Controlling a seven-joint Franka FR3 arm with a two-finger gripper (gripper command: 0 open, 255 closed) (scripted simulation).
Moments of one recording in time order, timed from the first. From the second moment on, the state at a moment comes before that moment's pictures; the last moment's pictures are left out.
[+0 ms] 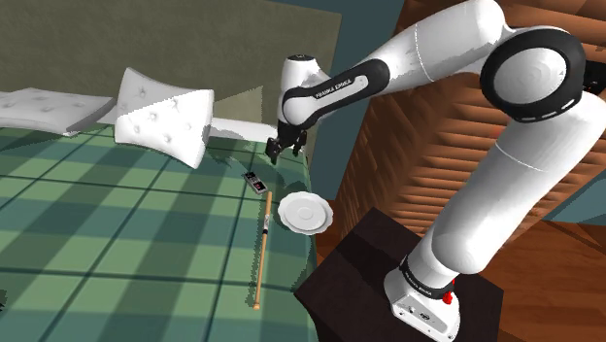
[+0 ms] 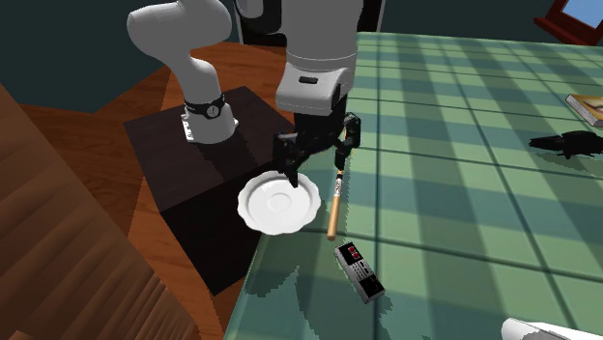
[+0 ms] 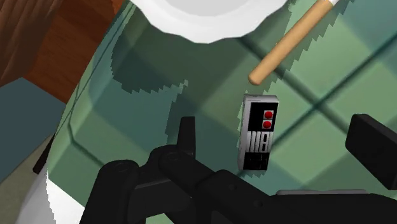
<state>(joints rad) -0.01 0.02 0.06 -2.24 -0.03 2.31 0.23</state>
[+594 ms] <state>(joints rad) -0.01 0.36 0.06 -2.02 -0.02 2.42 0.25</state>
